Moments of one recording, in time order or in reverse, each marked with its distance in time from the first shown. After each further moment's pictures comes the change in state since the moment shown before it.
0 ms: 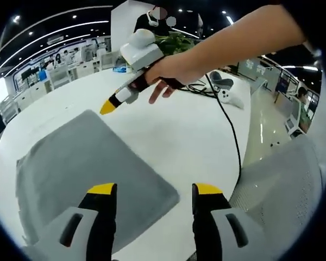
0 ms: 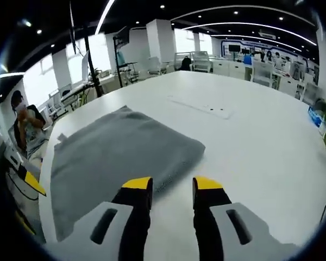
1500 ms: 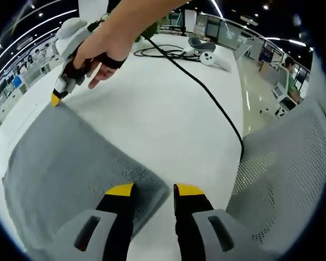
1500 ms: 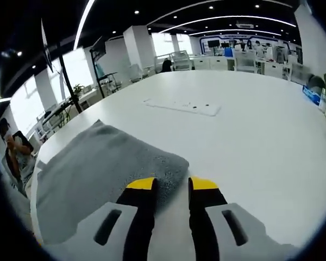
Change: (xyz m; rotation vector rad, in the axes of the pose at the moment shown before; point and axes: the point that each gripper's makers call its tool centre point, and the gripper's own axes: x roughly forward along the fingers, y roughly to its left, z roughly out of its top) left arm 0.049 -0.023 -0.041 0.187 0.213 -0.110; right arm 0.073 -0.049 0.017 0.198 -0.051 -0.085
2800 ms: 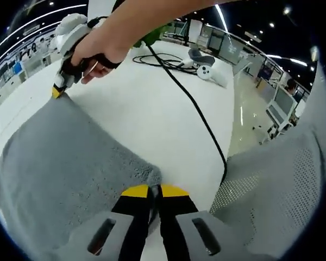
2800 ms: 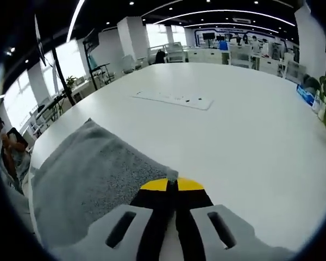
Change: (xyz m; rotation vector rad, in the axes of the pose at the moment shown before) left arm -0.008 -0.027 0.031 -0.129 -0.100 -0.092; right arm -0.032 0.002 0.000 -0.068 0.086 -0.059
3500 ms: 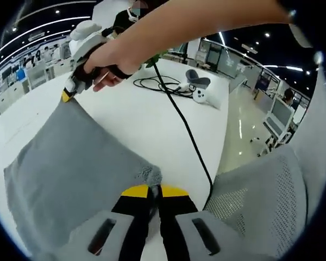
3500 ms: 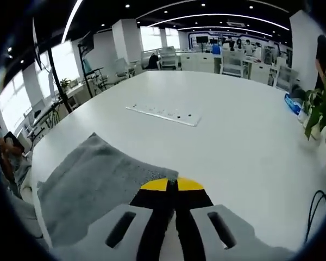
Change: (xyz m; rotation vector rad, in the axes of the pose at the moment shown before) left arm -0.042 0.006 0.030 -0.006 -0.122 0.023; right arm -0.033 -0.009 0.033 0.012 -0.016 -0.066
